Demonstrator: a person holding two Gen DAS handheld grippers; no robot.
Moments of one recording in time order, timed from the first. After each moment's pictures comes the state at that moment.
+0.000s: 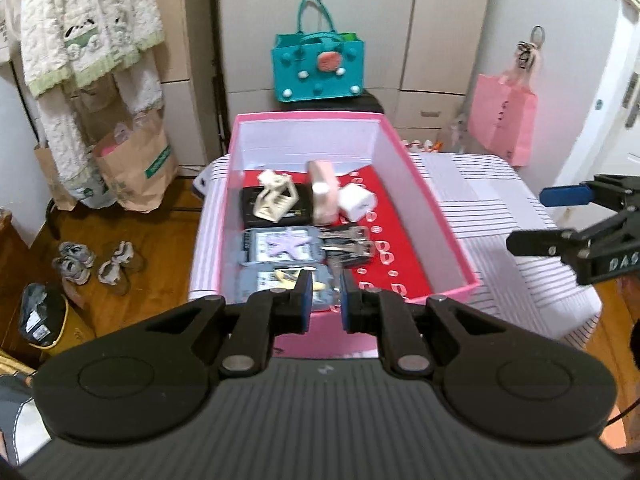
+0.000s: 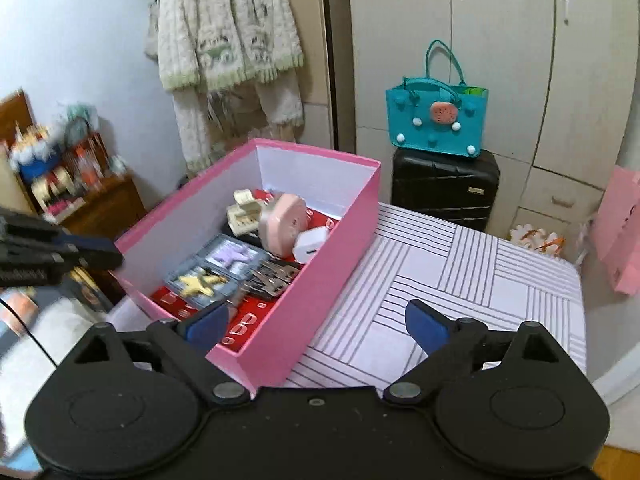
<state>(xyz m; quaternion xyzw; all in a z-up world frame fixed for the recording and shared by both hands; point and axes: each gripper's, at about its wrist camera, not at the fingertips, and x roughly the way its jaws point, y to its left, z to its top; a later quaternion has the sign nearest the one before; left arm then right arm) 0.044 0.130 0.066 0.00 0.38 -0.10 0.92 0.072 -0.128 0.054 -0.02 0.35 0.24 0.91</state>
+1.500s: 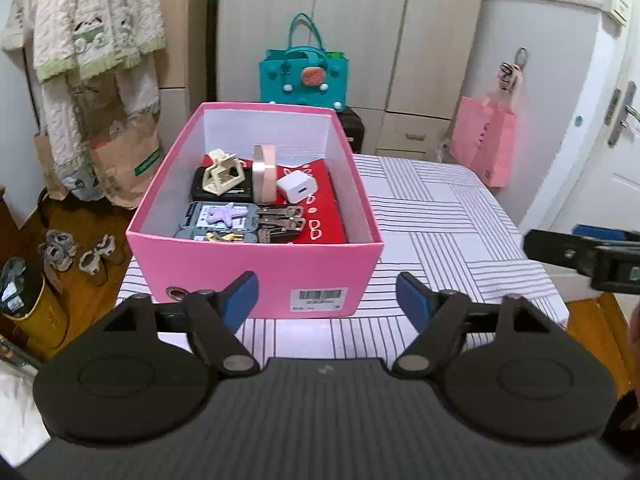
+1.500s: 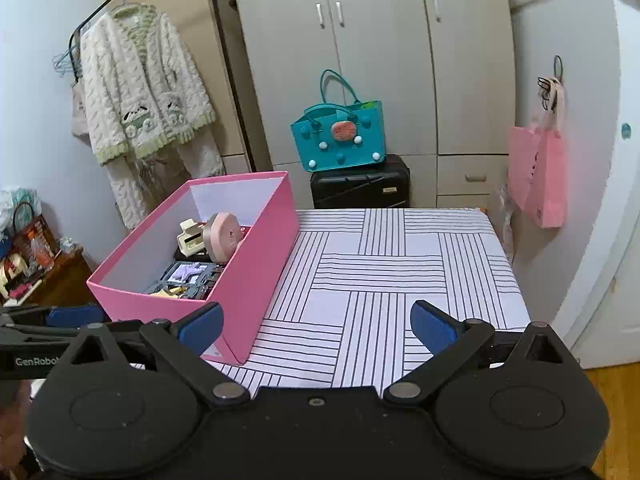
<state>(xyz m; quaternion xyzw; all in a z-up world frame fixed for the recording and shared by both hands) -0.024 0.067 0.038 -0.04 0.33 -0.08 0.94 -0.027 -0.176 0.041 0.07 0.30 0.10 0.95</state>
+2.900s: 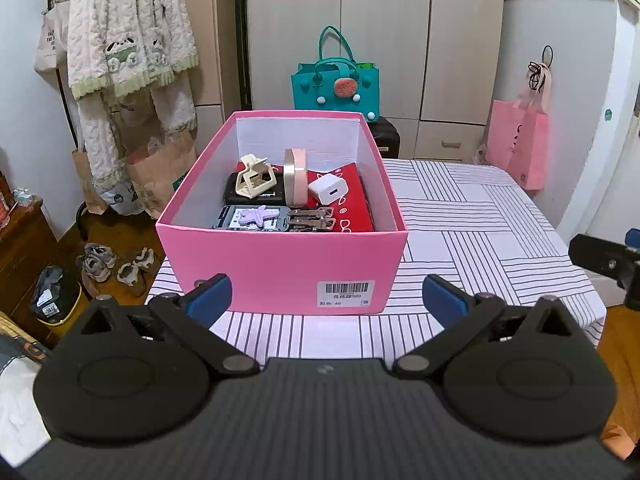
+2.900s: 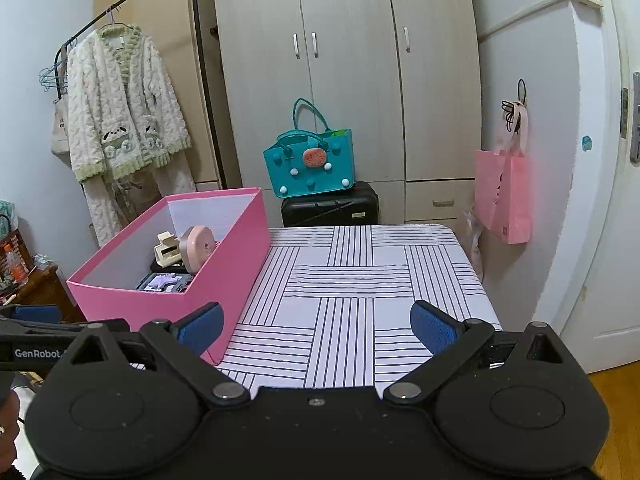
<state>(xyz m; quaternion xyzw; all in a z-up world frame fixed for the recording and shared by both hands) -0.041 0.052 0.026 0.00 0.31 -0.02 0.95 -0.063 -0.176 0.026 0.05 0.24 0.05 0.97</state>
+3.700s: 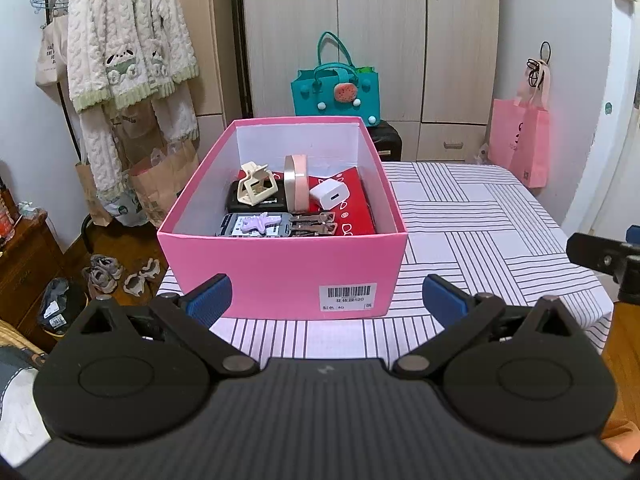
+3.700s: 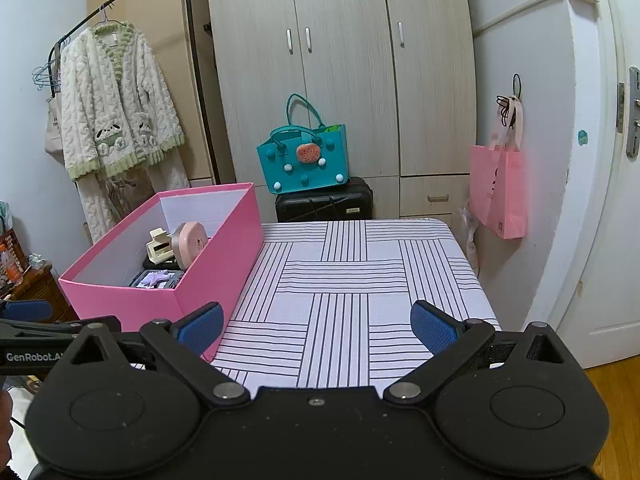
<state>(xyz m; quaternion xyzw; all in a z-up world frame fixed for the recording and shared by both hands) -0.042 0.046 0.026 0.02 0.30 -0.02 0.95 -0.058 -0.178 0.020 0.05 0.25 0.04 0.97</state>
